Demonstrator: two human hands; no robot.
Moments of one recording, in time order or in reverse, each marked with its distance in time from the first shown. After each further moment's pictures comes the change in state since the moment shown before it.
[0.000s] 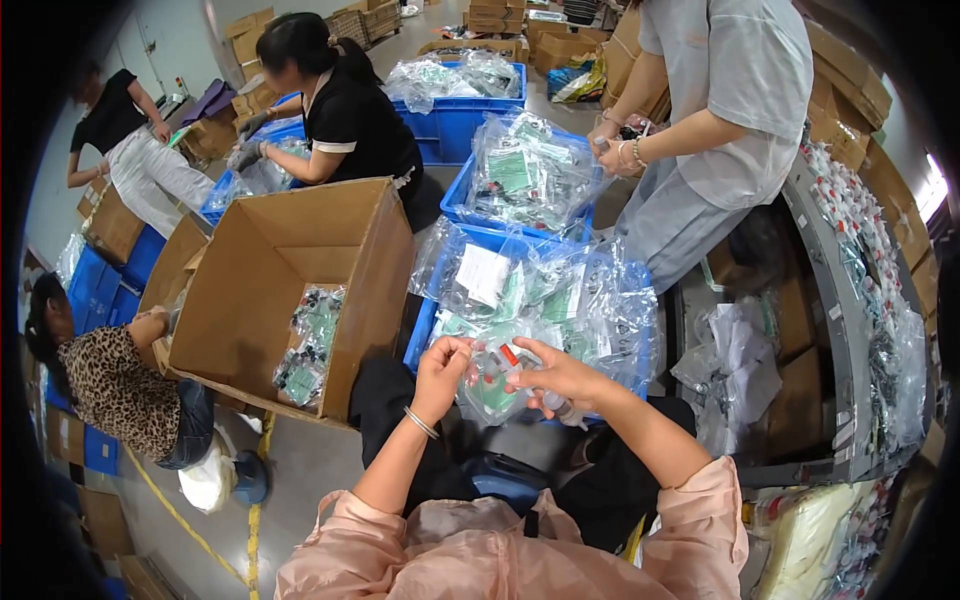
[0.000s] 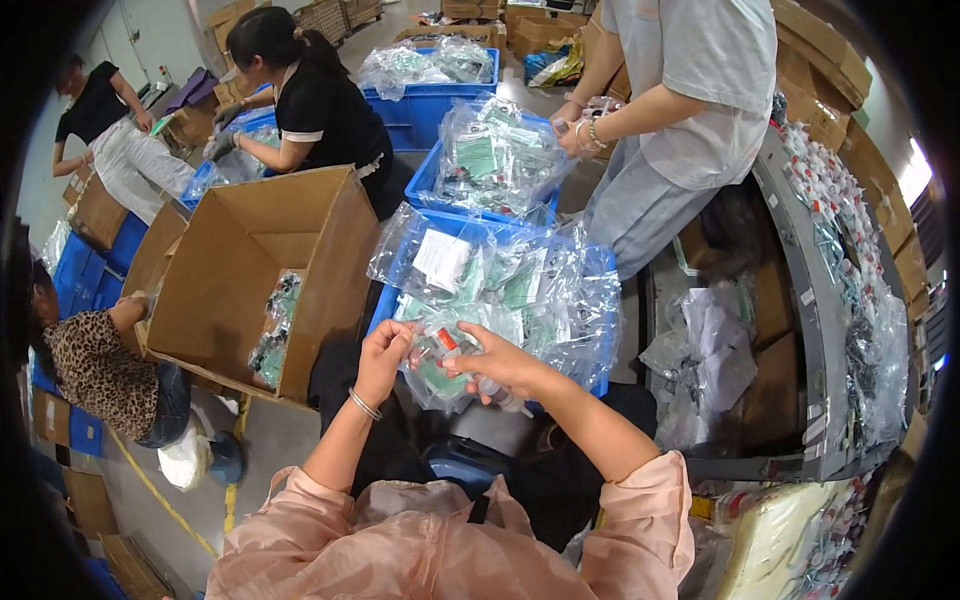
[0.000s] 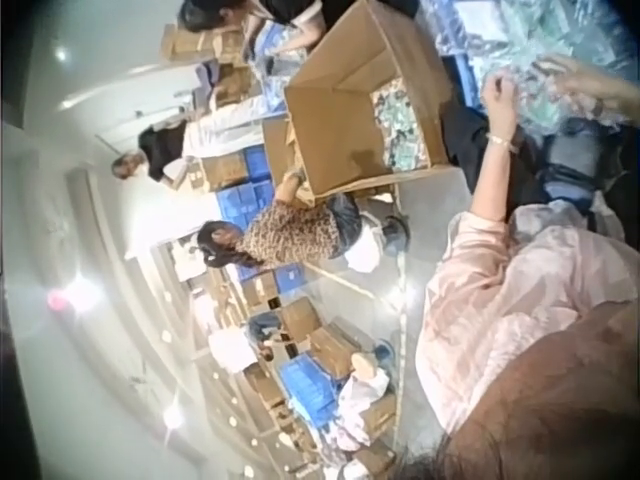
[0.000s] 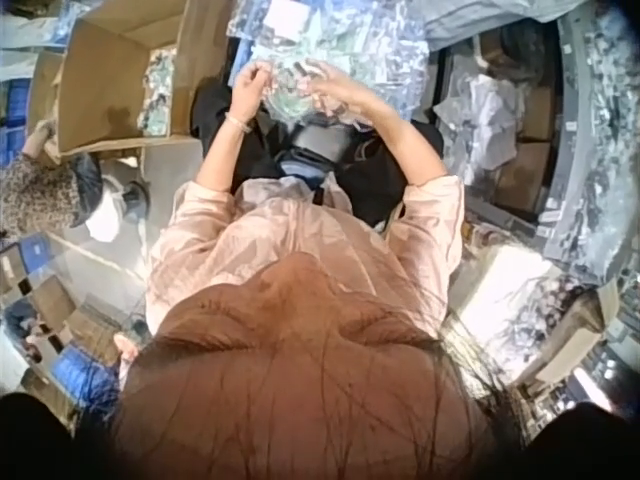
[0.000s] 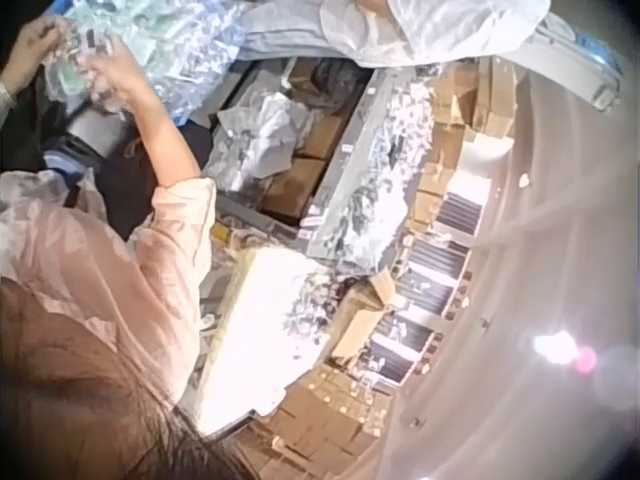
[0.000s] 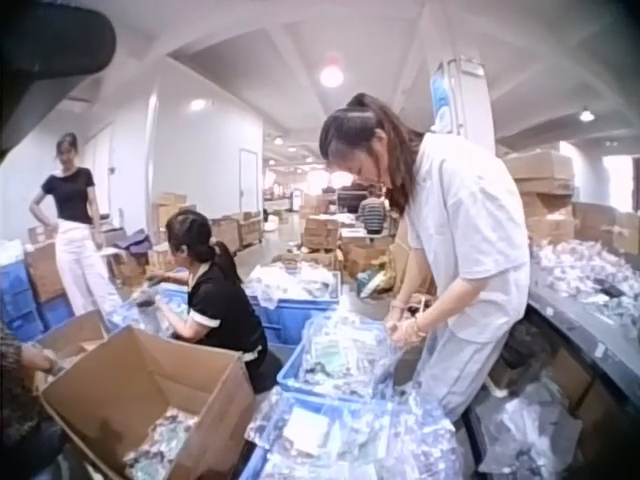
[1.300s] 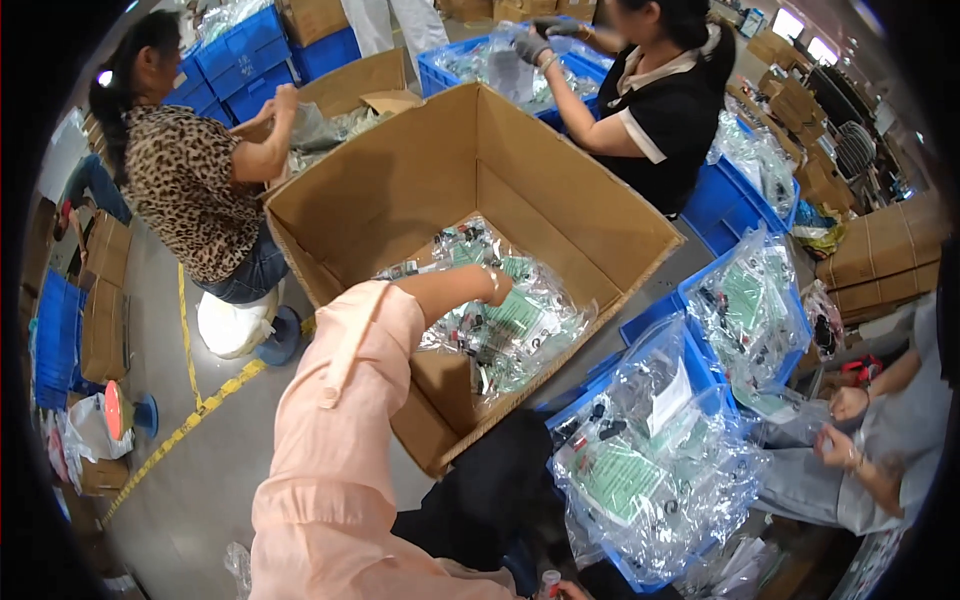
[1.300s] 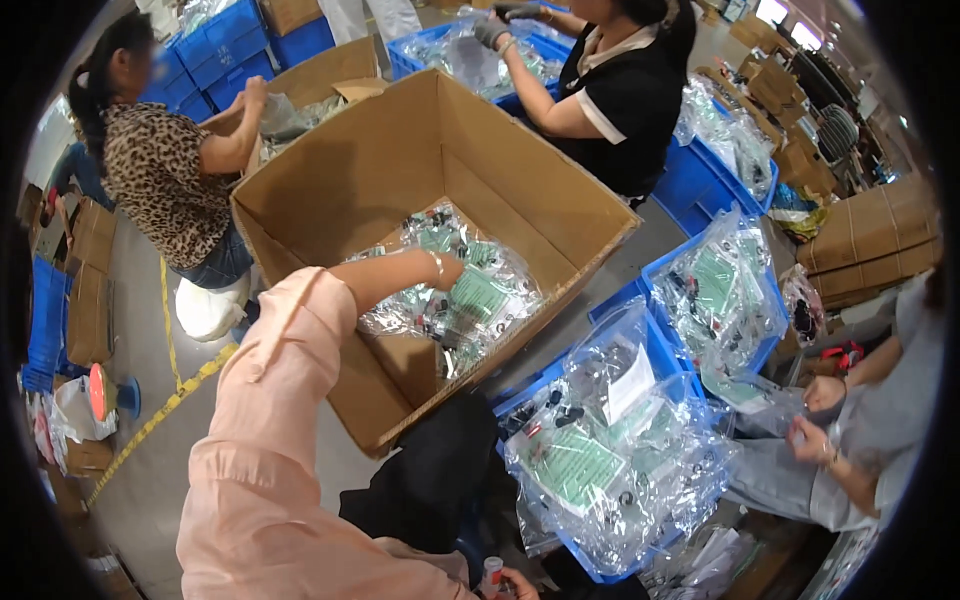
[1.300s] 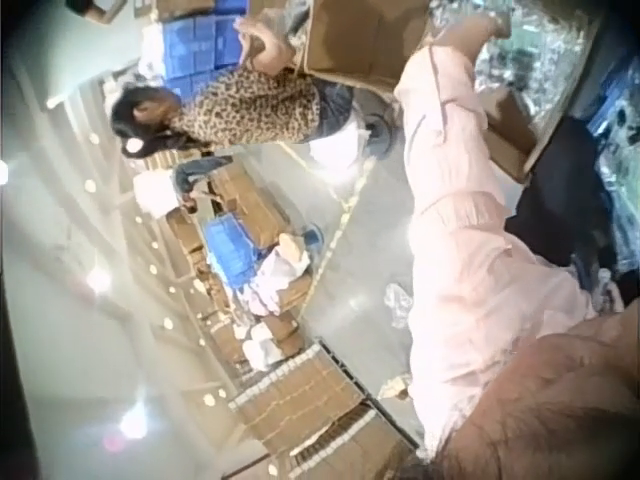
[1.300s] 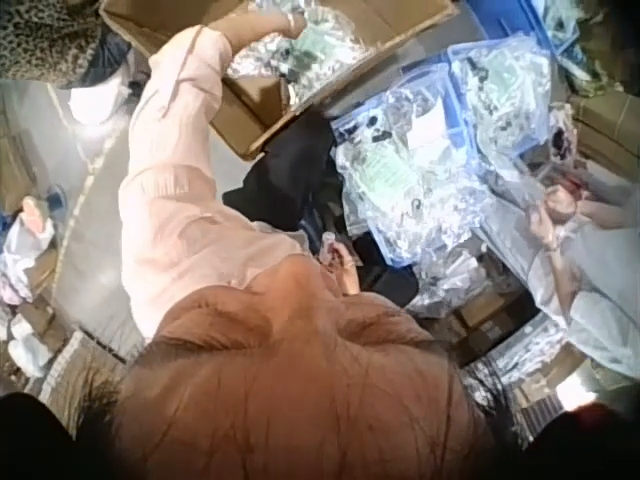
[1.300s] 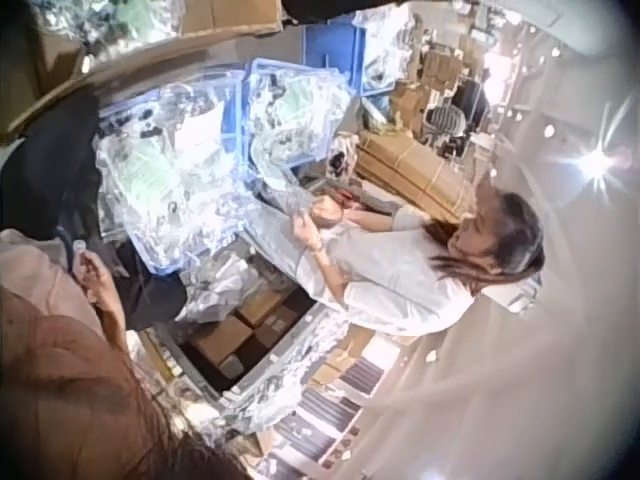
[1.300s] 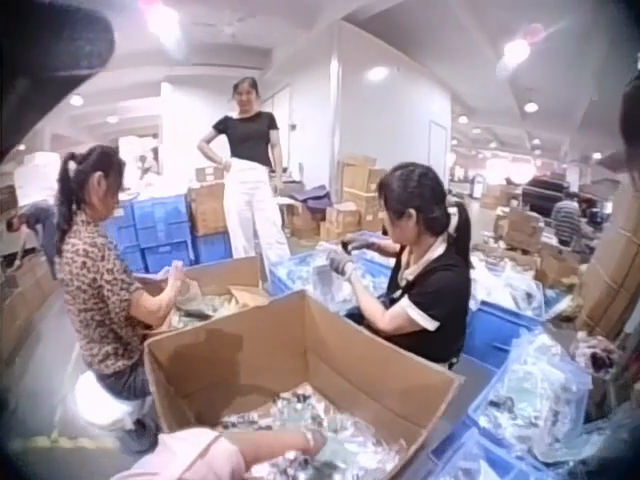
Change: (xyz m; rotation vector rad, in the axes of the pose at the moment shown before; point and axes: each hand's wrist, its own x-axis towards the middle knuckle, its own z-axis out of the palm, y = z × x) left_hand 0.181 -0.045 -0.383 1.630 -0.446 -0.537; right_hand -0.009 0.119 0.052 0.383 -0.092 0.271
